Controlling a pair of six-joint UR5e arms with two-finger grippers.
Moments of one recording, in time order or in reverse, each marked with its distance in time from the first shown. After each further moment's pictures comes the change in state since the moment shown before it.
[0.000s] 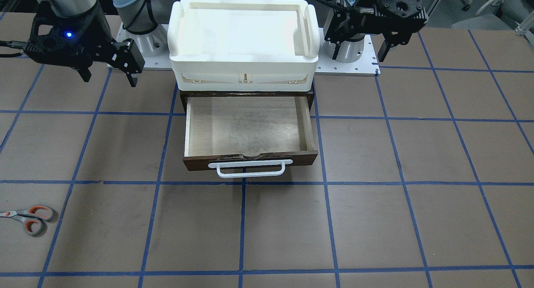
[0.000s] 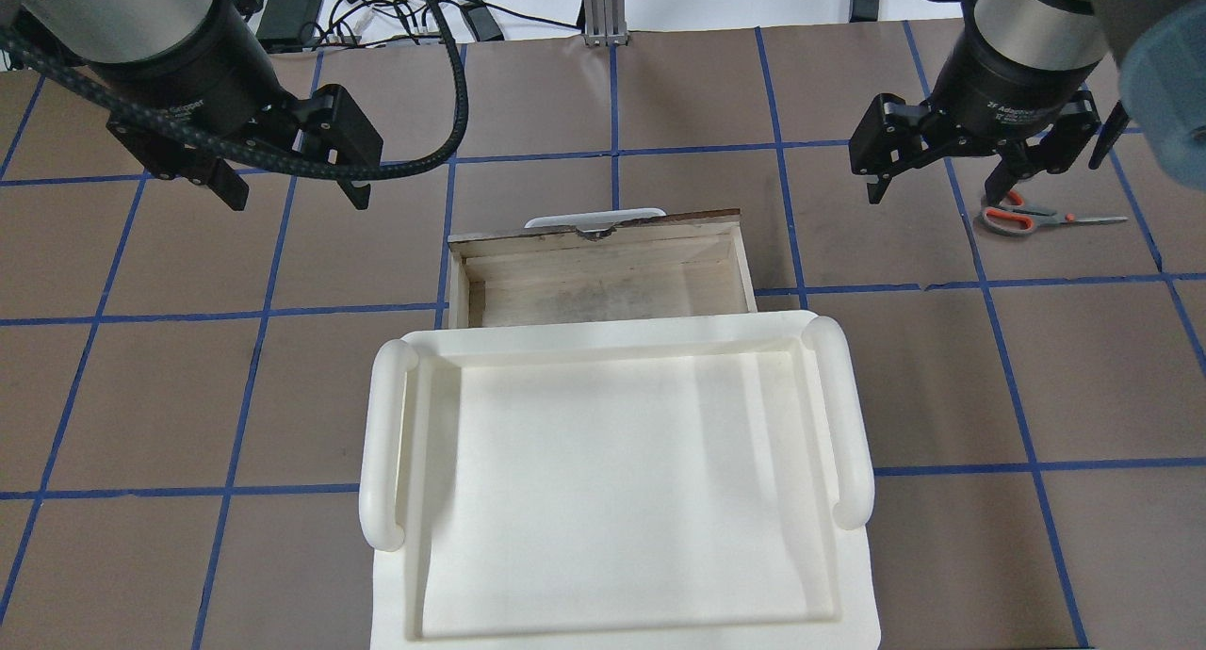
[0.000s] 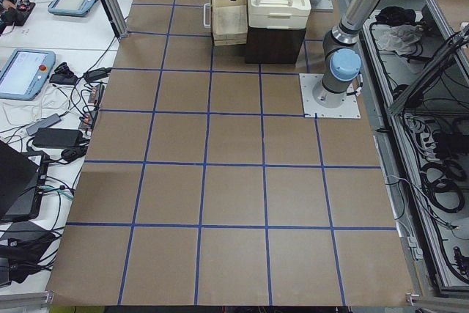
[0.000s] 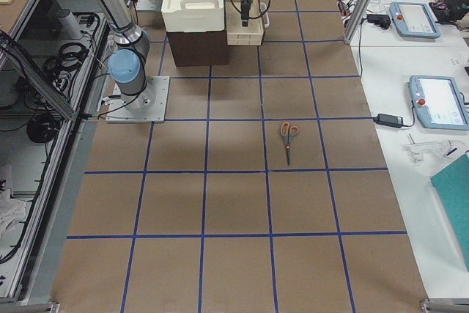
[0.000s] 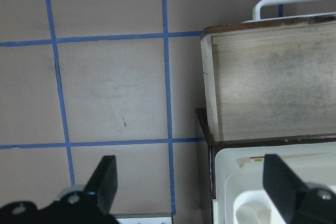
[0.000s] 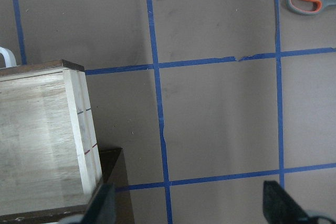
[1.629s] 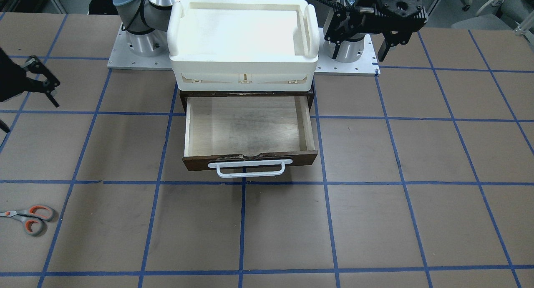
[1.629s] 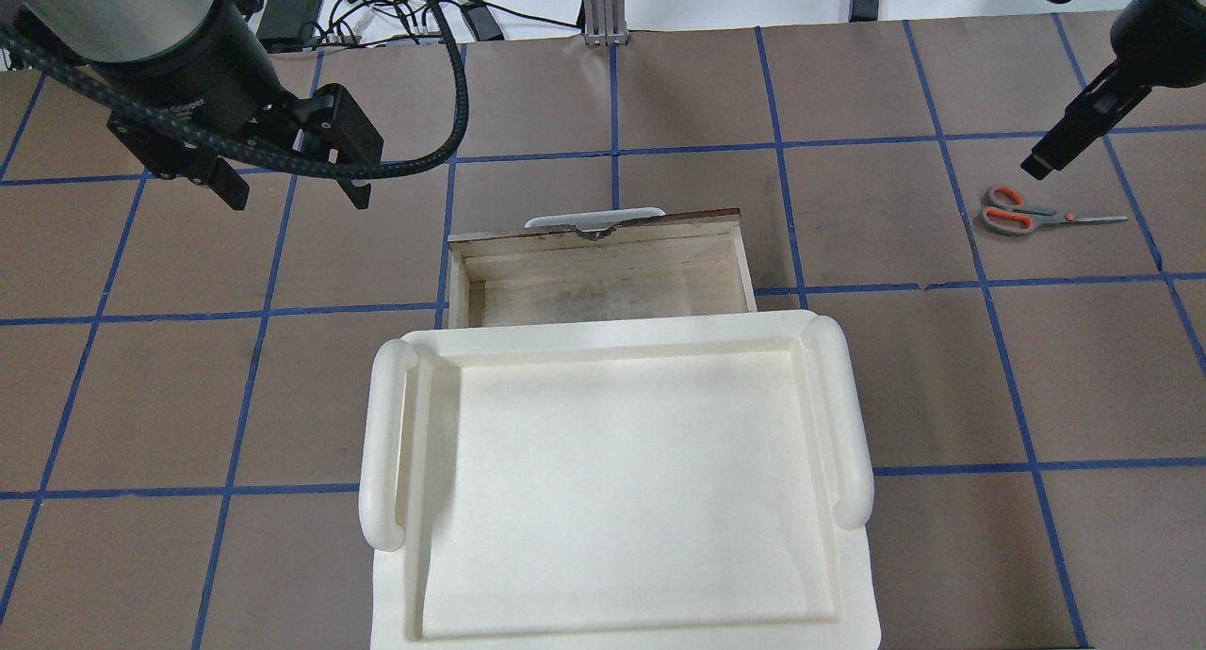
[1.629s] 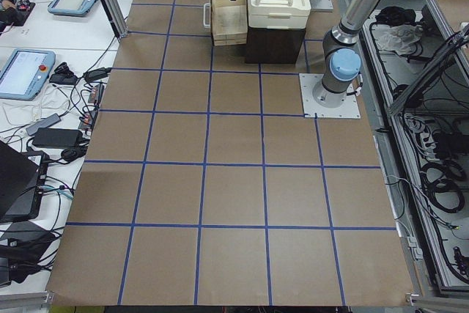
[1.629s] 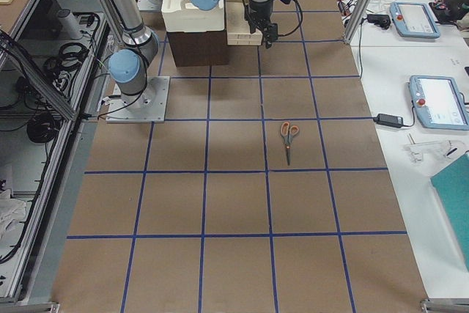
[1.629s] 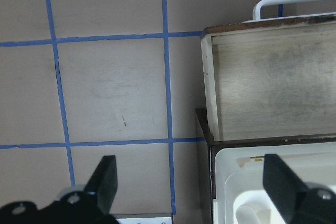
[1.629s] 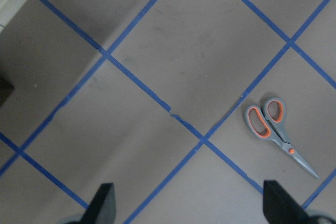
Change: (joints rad) left arm 0.000 0.000 0.000 -0.001 0.000 0.000; right arm -0.350 0.122 -0.011 -0.156 0.097 -1.224
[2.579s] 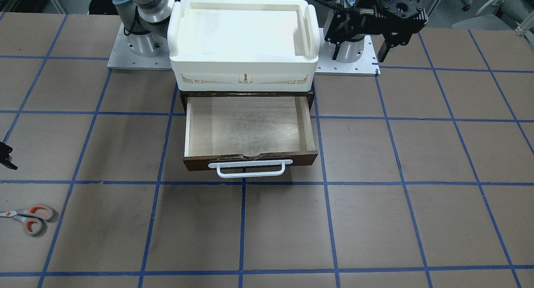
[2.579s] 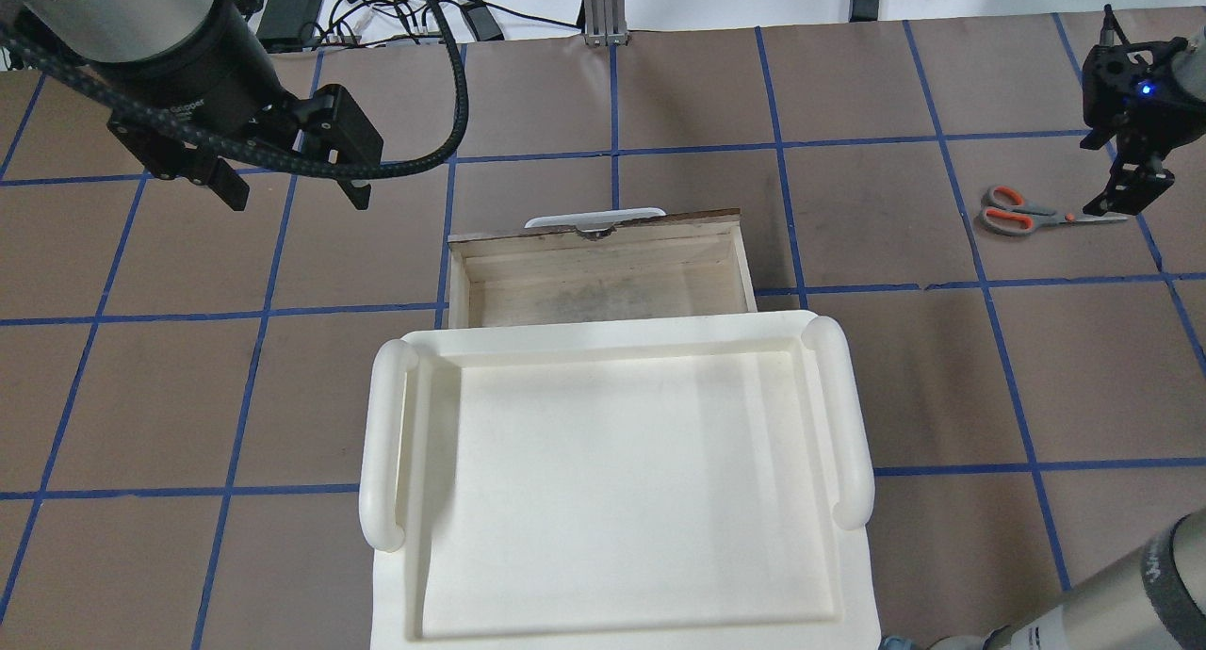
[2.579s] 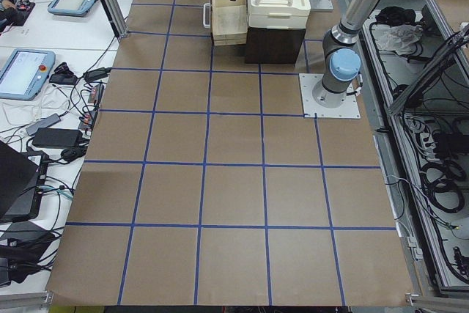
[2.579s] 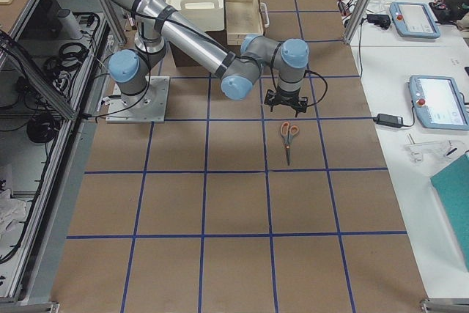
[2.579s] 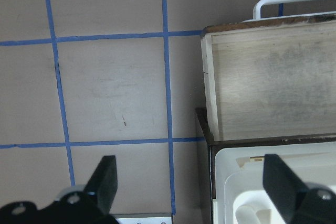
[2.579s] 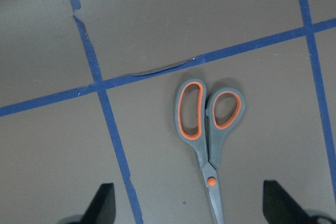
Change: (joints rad) left arm 0.000 0.000 0.000 -0.001 0.000 0.000; right arm -0.145 0.355 0.001 -0.334 -0.014 -0.708
